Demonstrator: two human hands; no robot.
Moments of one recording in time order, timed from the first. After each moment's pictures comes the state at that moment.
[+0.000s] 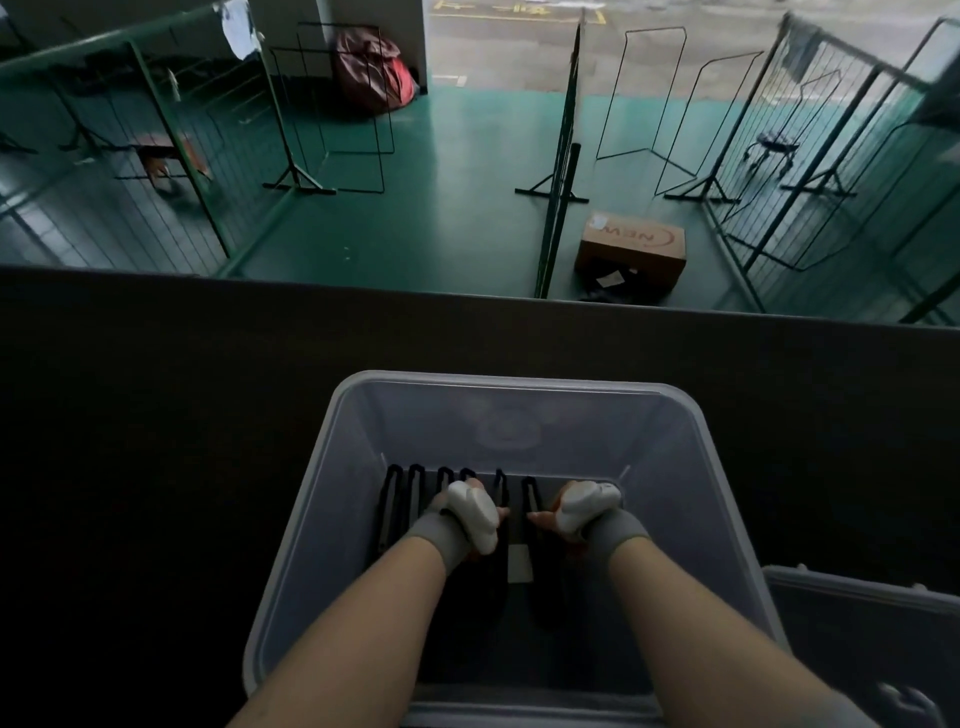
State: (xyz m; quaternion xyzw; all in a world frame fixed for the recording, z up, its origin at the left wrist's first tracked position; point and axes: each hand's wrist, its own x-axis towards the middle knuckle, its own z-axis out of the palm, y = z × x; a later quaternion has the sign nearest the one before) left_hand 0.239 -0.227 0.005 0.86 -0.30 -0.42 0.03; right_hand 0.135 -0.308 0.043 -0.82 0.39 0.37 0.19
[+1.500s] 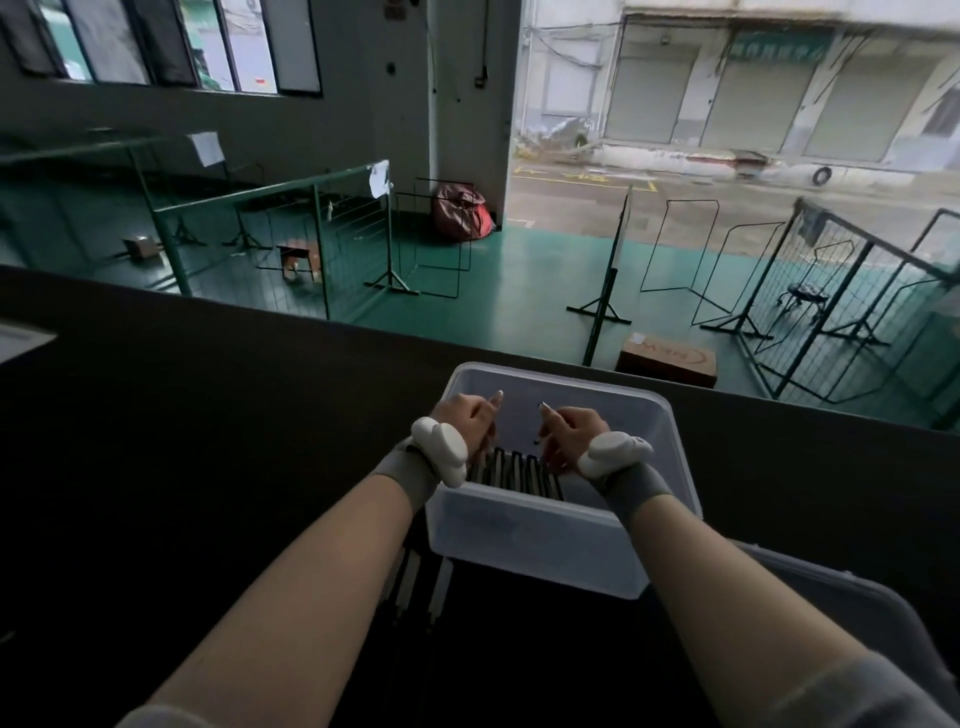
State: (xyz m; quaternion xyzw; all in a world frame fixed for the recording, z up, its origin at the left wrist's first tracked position) left_hand 0.180 -0.039 0.183 0.82 -0.37 -0.17 0.41; right_hand 0.076 -0.170 0.166 -0.78 0.34 -0.16 0.49
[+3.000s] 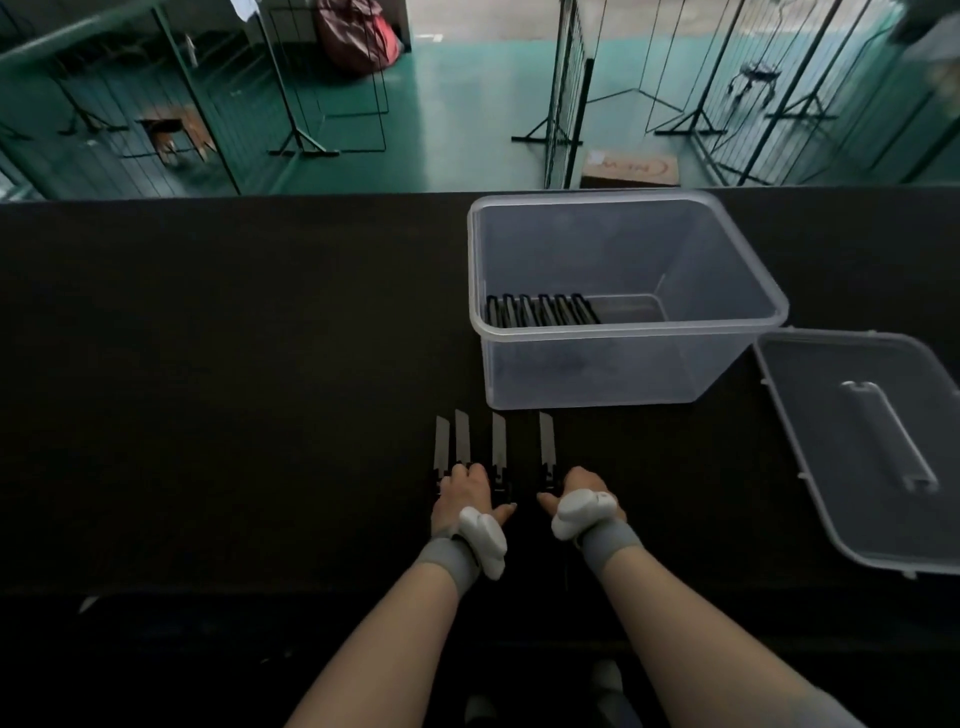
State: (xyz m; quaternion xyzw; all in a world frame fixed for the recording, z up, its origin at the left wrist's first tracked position) left_hand 0.159 0.102 -0.007 0.87 -0.36 -0.33 0.06; right_hand 0.054 0.007 0.006 -0.68 0.59 0.21 0.39
